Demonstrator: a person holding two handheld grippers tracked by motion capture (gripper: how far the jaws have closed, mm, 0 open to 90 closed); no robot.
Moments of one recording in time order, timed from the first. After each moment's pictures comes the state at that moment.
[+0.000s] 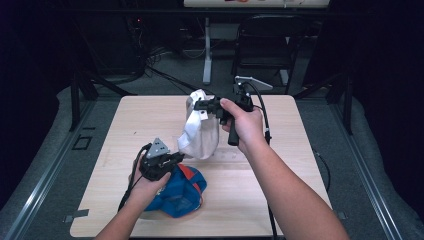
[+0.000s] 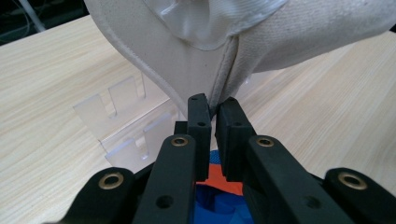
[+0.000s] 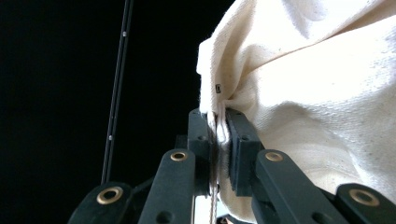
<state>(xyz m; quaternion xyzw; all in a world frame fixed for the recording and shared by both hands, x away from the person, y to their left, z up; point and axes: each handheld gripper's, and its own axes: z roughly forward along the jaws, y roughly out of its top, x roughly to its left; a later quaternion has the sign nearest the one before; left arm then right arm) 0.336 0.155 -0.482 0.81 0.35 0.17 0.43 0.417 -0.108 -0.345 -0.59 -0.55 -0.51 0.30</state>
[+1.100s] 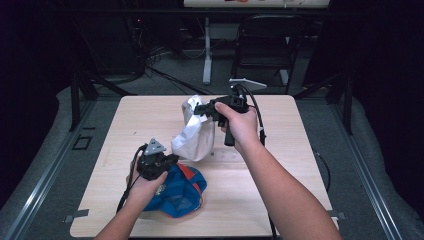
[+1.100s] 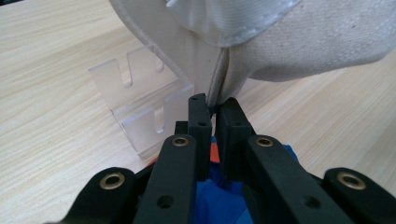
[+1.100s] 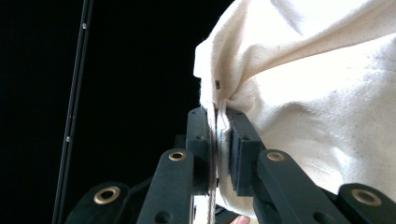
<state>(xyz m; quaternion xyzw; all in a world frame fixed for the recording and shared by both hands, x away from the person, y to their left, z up) 0.342 0.161 -0.497 0.81 0.40 0.17 0.40 0.429 -0.099 -0.360 -0.60 -0.59 -0.47 0.26</state>
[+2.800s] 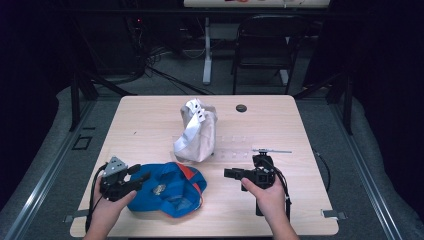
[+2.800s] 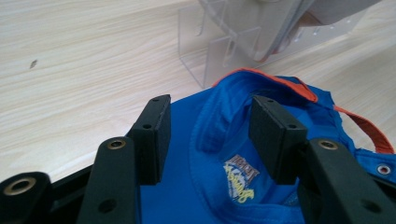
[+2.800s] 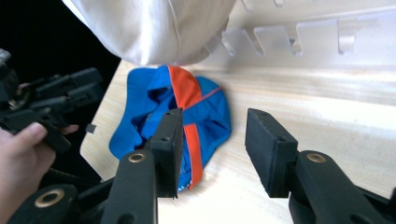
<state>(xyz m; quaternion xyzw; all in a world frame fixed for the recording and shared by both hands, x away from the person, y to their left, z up) 0.293 0.253 -0.512 0.77 0.45 0.19 0.41 0.308 -0.163 -0.486 -0.57 -0.68 -0.46 0.07</state>
